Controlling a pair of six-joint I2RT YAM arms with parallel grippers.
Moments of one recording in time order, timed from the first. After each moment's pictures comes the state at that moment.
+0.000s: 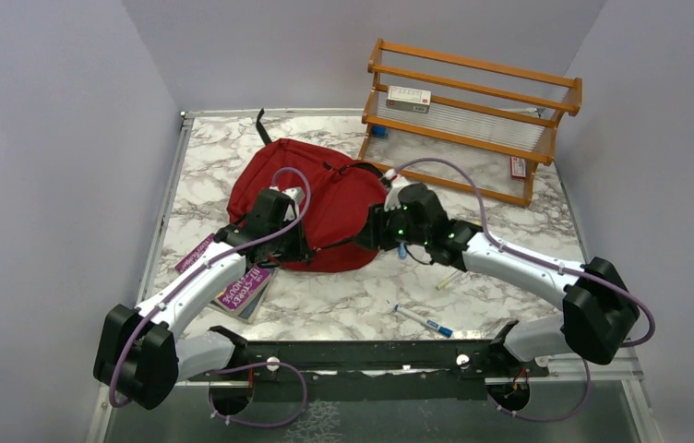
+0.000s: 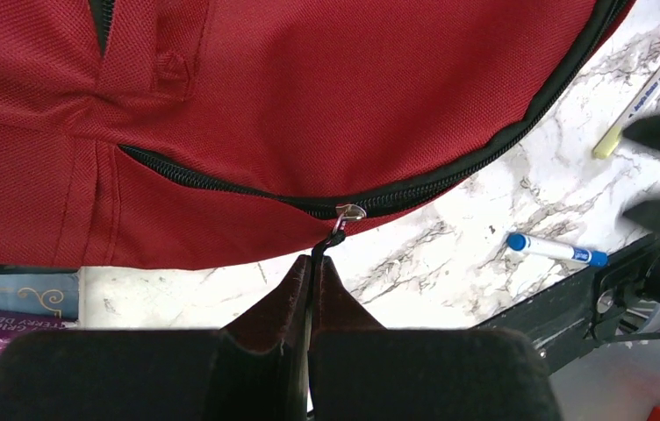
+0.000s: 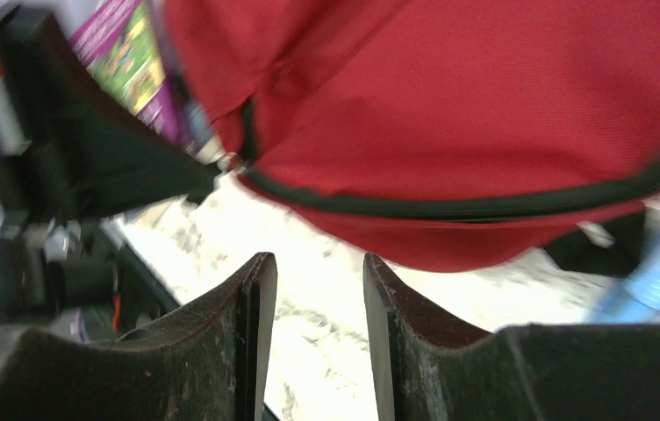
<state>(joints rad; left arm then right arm) -0.46 1.15 0.76 -0.49 0.23 -0.48 0.72 1.37 0.87 -0.05 -0.16 0.55</state>
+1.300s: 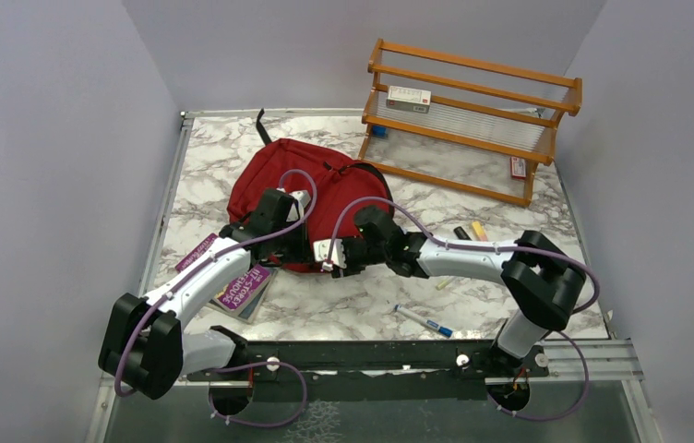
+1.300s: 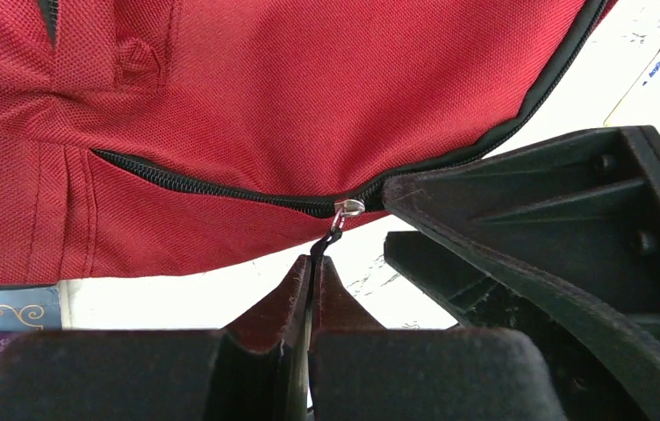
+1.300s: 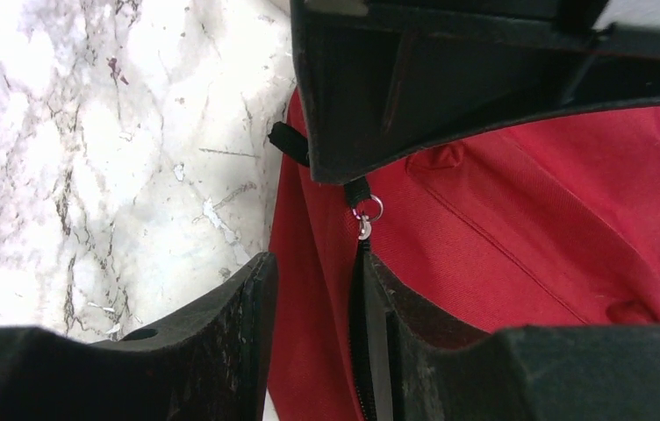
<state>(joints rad) -0.46 1.21 0.76 -0.49 0.28 -0.43 0.96 1.66 0.93 0.12 -0.42 -0.79</state>
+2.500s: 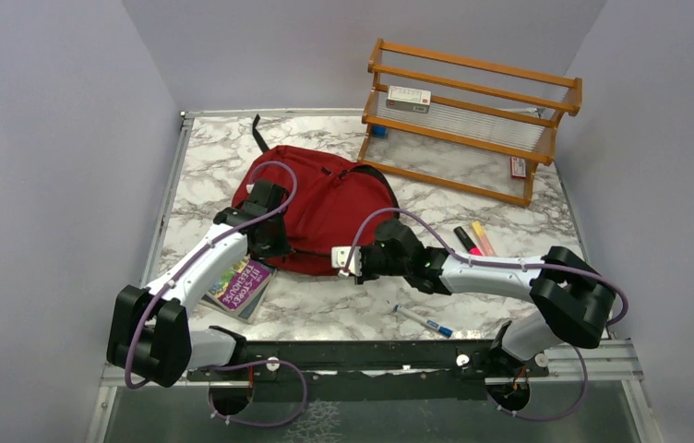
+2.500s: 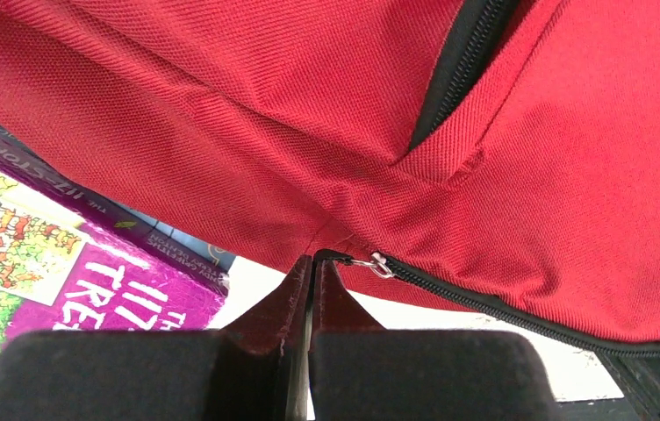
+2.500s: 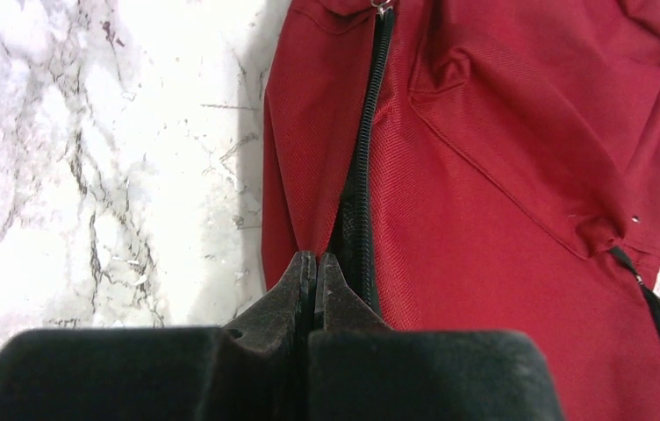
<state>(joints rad) -0.37 1.26 0.86 -0.70 -0.04 -0.53 0.96 1.50 0.73 0.21 -0.28 -0.73</state>
